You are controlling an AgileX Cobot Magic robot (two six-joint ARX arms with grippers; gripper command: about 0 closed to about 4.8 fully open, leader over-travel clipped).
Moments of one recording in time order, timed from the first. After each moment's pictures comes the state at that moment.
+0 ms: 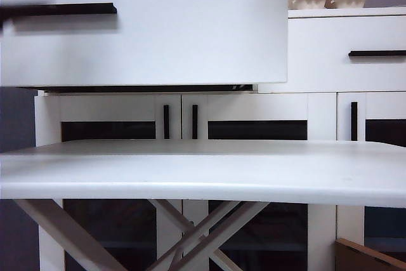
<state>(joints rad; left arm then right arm) -0.19 0.78 0.30 0.77 0.40 -1.36 0.76 1.06 1.10 0.14 0.14 -0.04</state>
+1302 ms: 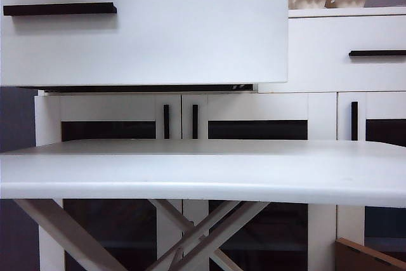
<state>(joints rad) -0.19 0.90 1.24 -0.22 0.54 -0.30 0.63 1.57 1.62 -0.06 0.02 -0.04</state>
